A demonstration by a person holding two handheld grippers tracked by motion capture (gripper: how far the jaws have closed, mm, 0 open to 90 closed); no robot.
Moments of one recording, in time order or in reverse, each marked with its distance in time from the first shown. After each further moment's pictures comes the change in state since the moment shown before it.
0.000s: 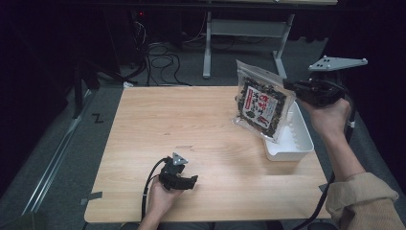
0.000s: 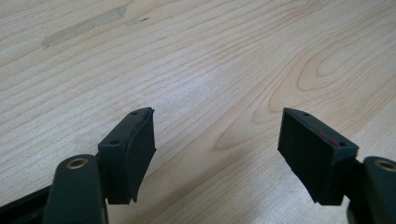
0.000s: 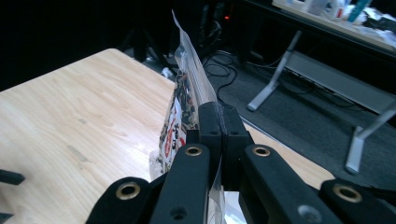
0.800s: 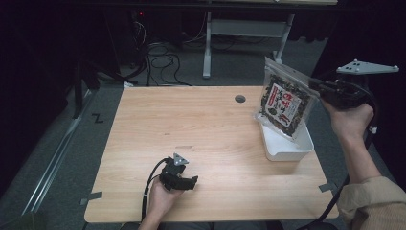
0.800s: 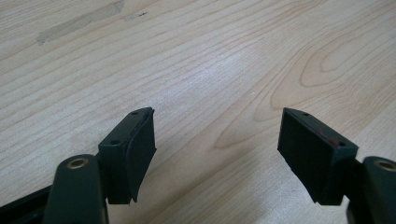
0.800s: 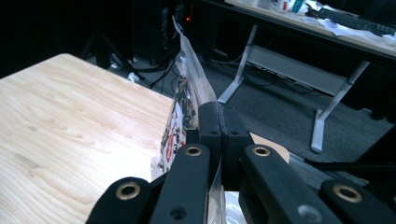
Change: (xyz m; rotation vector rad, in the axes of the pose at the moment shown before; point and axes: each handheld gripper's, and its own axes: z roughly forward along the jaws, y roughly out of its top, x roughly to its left) left arm -0.001 -0.001 0.003 0.011 0.007 0.007; right arm -0.042 -0.031 -0.023 -0.029 -0.134 0.086
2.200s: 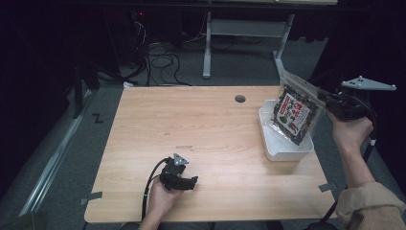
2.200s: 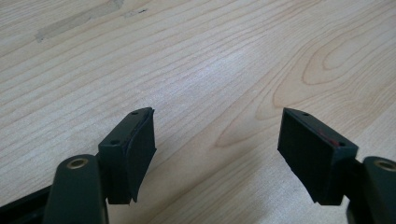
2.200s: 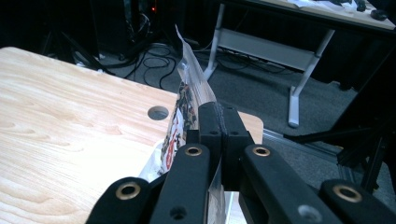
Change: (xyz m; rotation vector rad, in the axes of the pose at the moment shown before) left arm 0.000 0.000 0.001 0.009 0.003 0.000; right arm -0.023 -0.050 0.015 0.030 -0.121 0.077
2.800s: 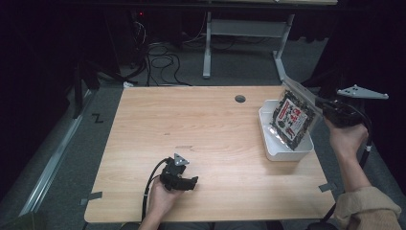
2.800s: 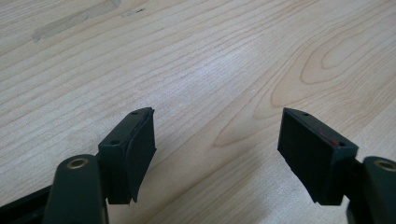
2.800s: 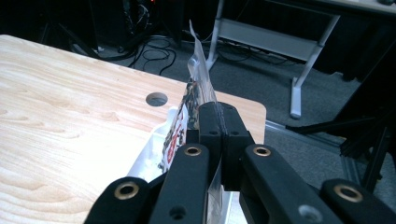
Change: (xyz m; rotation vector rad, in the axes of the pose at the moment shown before) left arm -0.001 0.000 0.000 0.000 -0.002 0.002; right arm -0.002 -0.024 0.010 0.026 0.001 0.008
